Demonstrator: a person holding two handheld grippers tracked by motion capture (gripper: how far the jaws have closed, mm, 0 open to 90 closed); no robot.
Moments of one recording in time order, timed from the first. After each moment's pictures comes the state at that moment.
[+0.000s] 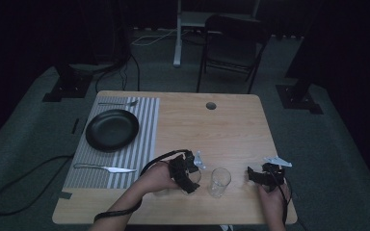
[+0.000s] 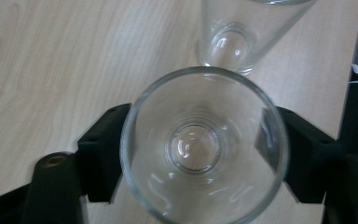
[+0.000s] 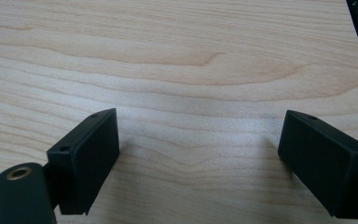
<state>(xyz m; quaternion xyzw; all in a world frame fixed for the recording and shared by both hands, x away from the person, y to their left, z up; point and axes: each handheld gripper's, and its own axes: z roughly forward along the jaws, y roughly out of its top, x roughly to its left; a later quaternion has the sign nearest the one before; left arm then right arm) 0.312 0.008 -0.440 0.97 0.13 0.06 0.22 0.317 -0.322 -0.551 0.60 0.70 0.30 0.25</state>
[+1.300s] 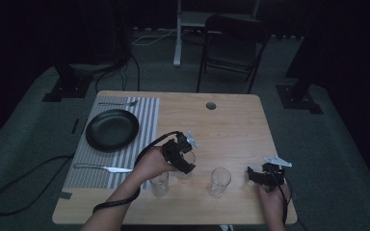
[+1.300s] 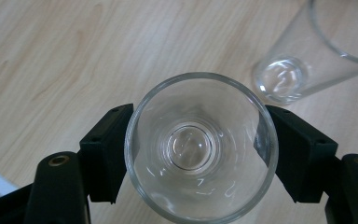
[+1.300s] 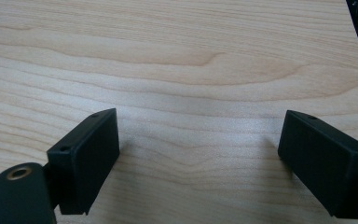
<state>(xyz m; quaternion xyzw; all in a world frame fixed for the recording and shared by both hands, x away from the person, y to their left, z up) 0.350 0.031 -0.410 0.94 0.22 0.09 0.23 0.317 -0.322 -0.550 0.60 0.70 0.30 0.25</state>
